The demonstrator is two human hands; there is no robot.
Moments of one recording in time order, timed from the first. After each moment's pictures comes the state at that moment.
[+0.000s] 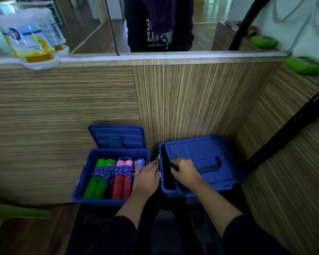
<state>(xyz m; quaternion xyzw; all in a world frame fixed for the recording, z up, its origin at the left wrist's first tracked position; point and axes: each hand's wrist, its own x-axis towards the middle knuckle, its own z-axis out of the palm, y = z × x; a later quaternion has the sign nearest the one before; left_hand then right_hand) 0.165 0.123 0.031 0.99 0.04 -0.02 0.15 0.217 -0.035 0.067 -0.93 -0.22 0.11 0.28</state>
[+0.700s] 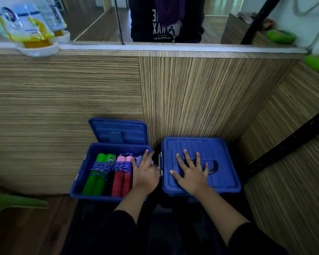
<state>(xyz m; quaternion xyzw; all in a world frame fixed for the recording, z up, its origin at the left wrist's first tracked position) 0.175 0.131 0.016 0.99 0.05 -0.01 0.13 0.209 -0.047 0.047 -0.97 -0.14 0.17 0.09</state>
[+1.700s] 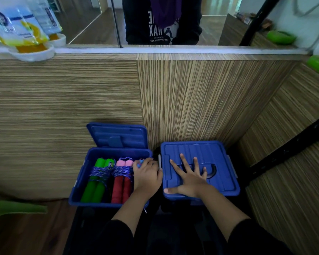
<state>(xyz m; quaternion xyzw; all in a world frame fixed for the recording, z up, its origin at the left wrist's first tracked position) 0.182 0.130 0.016 0.97 0.03 0.17 0.16 0.216 -0.043 0.059 -0.93 -0.18 0.31 0.08</state>
